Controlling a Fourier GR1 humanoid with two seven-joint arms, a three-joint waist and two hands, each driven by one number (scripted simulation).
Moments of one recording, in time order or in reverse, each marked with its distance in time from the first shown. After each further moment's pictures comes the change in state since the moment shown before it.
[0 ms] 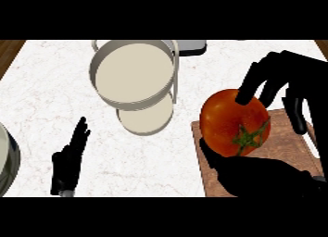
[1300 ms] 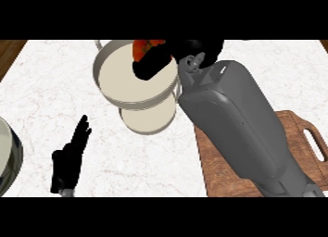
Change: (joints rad) left arm -0.007 -0.009 0.012 -0.012 -0.012 -0.033 0.019; right arm -0.360 0.011 0.038 0.895 0.014 -0.380 -0.101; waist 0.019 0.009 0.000
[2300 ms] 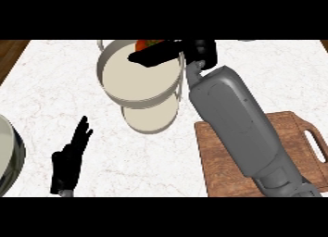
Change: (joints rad) left arm 0.006 -0.006 0.010 0.007 -0.007 -0.017 -0.014; right arm 0.066 -0.004 -0.029 0.169 -0.445 -0.565 -0.206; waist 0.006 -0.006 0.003
